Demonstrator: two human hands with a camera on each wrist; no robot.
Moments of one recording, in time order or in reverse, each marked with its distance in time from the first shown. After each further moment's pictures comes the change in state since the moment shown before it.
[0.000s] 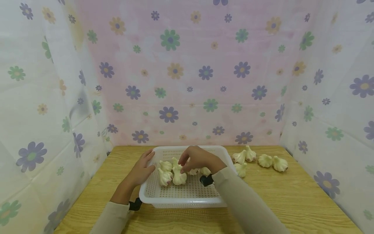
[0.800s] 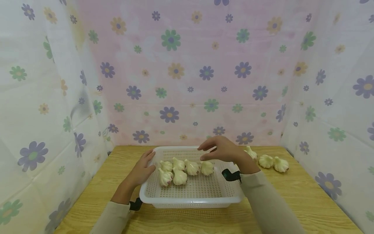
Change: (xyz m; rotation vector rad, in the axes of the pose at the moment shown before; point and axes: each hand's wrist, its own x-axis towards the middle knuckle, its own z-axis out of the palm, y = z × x) left_hand 0.001 -0.001 0.002 -0.004 0.014 -0.008; right_hand -0.074 0.015 -0.065 -0.002 0.181 -0.085
